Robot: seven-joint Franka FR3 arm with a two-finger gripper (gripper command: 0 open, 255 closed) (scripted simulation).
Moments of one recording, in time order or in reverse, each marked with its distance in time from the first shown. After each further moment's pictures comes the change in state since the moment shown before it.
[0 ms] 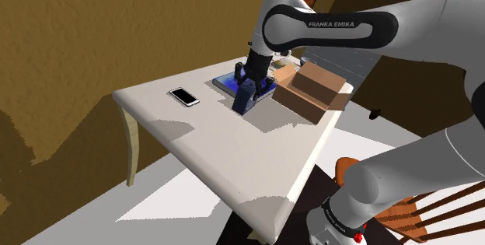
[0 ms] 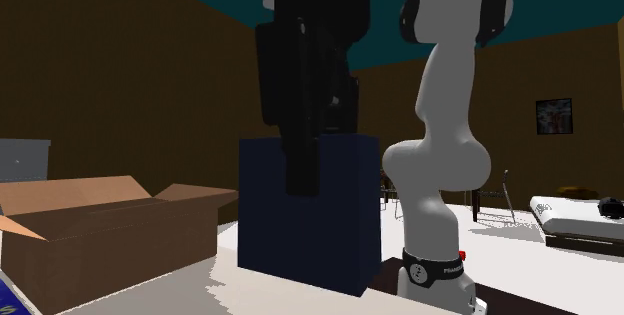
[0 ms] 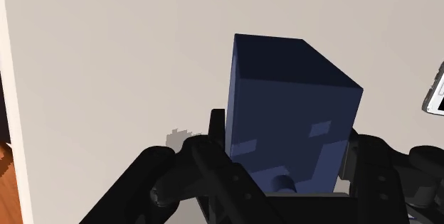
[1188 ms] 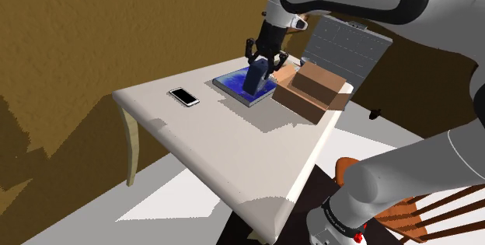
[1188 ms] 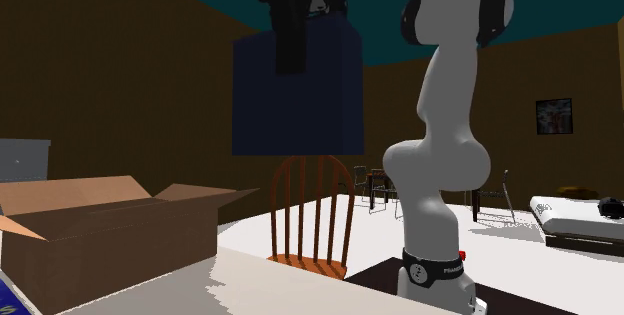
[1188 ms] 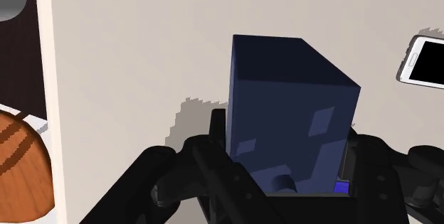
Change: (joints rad) arm -0.017 -0.030 -0.052 0.189 -0.007 -0.221 -0.035
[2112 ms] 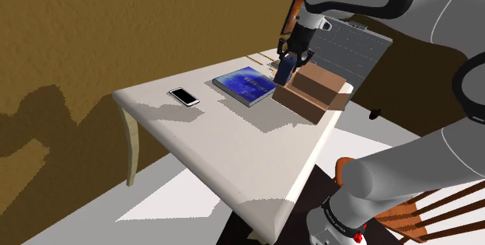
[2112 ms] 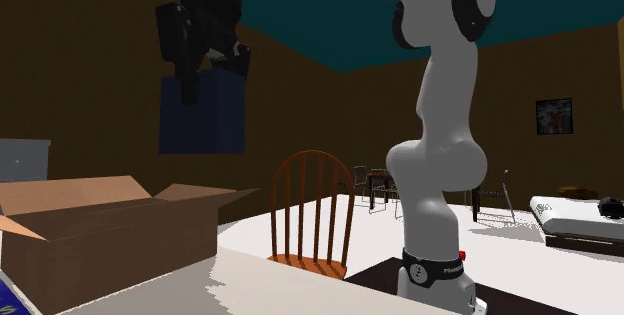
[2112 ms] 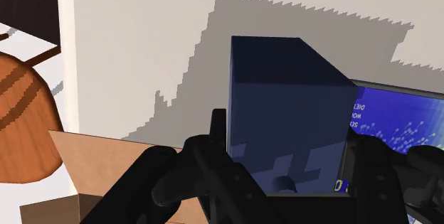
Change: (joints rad) arm -0.121 0.041 -0.219 0.007 -0.073 0.009 -0.318
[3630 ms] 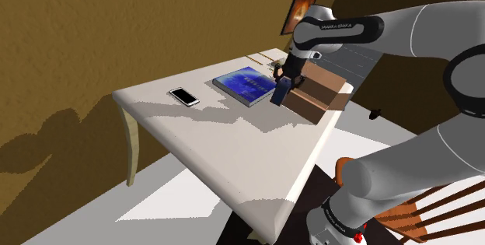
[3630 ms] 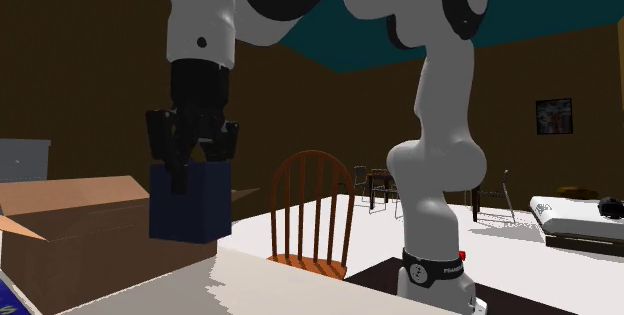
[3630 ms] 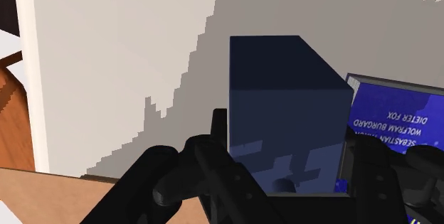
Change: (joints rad) arm -0.021 0.045 -0.026 -0.246 -0.013 0.286 -0.061
